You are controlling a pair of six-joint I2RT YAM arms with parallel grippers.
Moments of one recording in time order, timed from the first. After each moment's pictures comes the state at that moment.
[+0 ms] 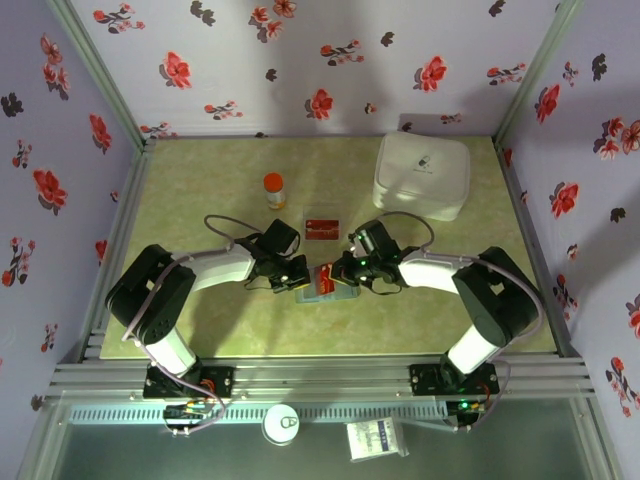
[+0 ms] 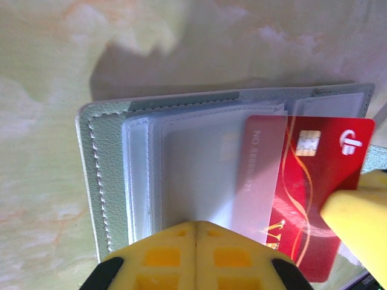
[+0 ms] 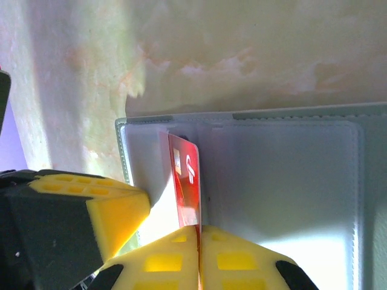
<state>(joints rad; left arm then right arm) -0.72 1.67 0.86 -0.30 0.33 -0.91 0.64 1.60 0.71 -0.02 -0.49 0.88</state>
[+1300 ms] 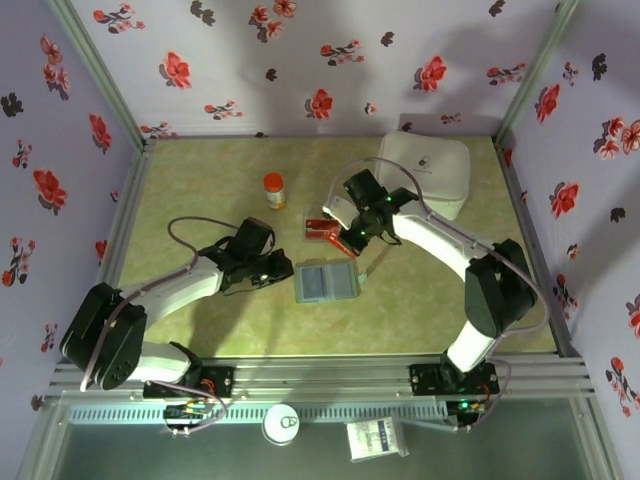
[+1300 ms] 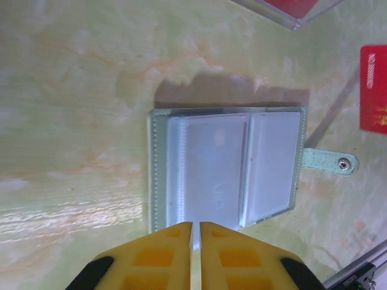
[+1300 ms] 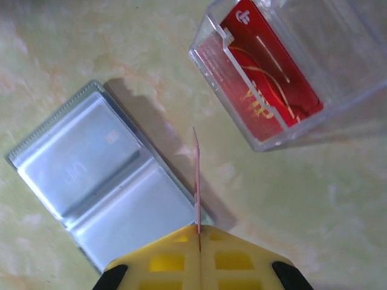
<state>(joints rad) -0.64 1.35 0.73 -0.34 0.26 -0.88 0.61 1.69 1.33 -0.78 -0.20 -0.40</state>
